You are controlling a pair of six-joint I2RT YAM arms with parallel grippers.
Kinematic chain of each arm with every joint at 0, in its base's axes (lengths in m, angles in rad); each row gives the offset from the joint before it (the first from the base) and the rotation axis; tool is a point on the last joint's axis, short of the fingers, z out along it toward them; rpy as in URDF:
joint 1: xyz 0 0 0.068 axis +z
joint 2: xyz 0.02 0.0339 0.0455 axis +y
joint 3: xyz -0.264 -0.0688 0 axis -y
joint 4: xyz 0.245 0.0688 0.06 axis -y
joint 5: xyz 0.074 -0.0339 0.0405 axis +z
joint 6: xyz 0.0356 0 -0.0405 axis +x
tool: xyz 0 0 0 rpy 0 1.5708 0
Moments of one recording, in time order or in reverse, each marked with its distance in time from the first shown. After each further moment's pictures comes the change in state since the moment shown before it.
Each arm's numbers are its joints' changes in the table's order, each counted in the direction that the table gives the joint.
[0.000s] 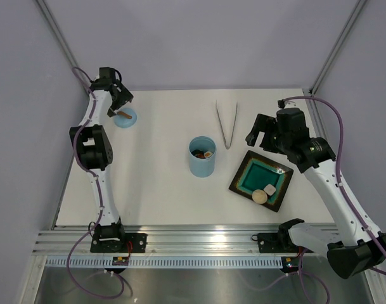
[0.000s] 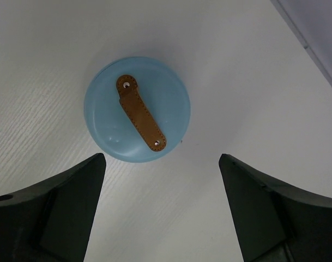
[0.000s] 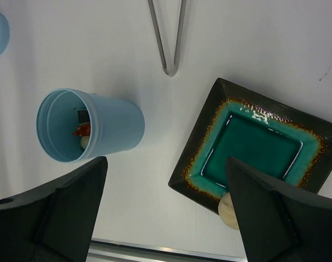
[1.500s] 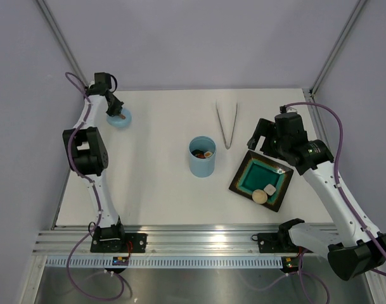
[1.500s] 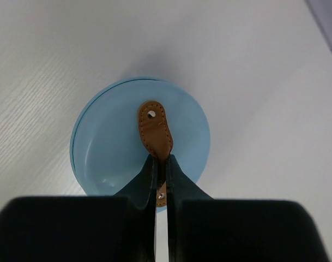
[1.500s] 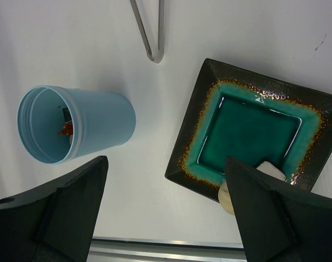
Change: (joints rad) left arm 0.024 -0.094 -0.206 0.093 0.013 -0.038; right arm 0.000 -0.016 -0.057 -0.037 -0.031 0.079
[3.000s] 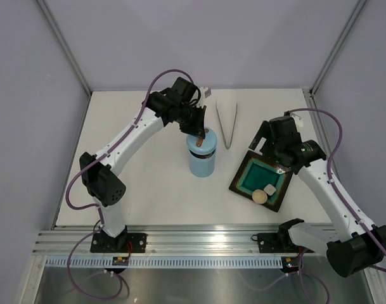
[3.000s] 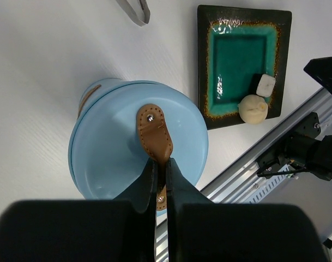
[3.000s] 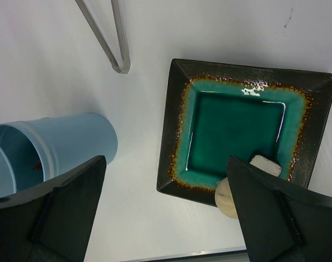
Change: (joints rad) left arm -0.750 -0.364 0.006 -0.346 -0.427 0.398; right arm 0.000 0.029 -0.071 0.015 -0.130 0.150
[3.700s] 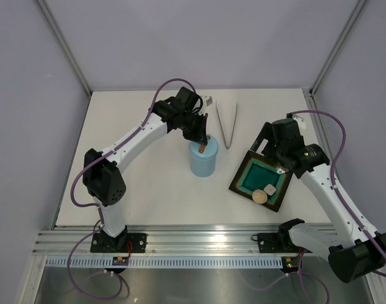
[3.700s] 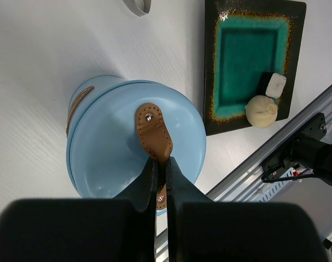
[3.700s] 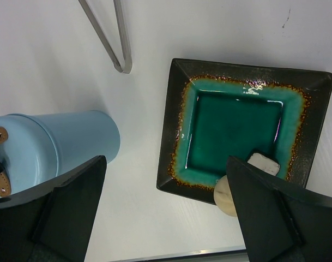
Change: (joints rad) left arm -0.006 0.001 -0.185 0.162 -0.030 -0.026; right arm 0.000 -0.047 -0.020 -0.001 -0.001 0.000
